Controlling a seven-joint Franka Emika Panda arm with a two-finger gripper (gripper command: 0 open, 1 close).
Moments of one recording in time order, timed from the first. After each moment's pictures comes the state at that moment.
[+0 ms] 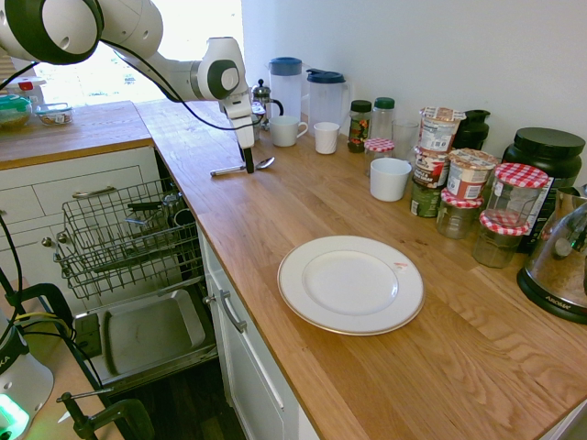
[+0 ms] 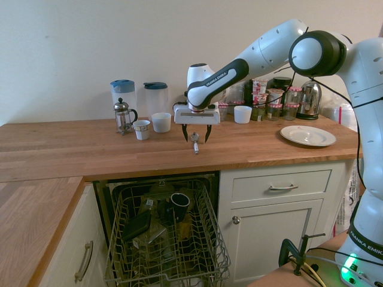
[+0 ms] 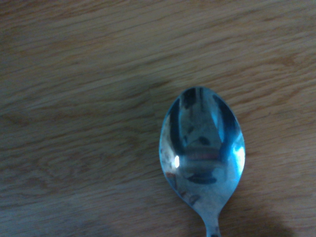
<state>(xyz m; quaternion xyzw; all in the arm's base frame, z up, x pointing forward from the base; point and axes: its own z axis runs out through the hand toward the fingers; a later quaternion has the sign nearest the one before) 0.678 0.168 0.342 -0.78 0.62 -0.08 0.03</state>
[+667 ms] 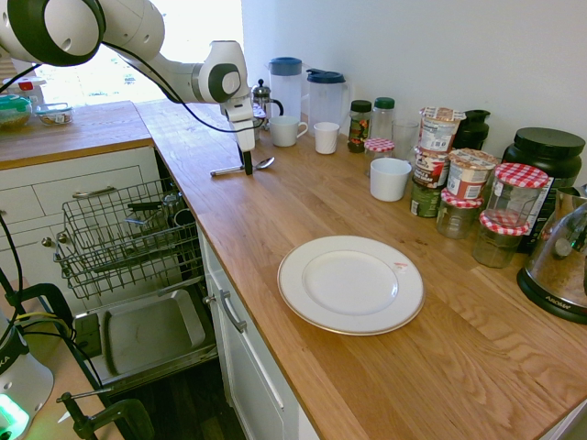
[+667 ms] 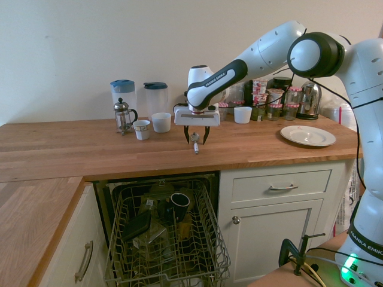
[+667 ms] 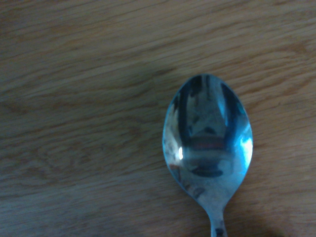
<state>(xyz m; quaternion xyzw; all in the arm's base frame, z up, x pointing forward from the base) 0.679 0.167 0.338 -0.79 0.61 -0.07 0.03</state>
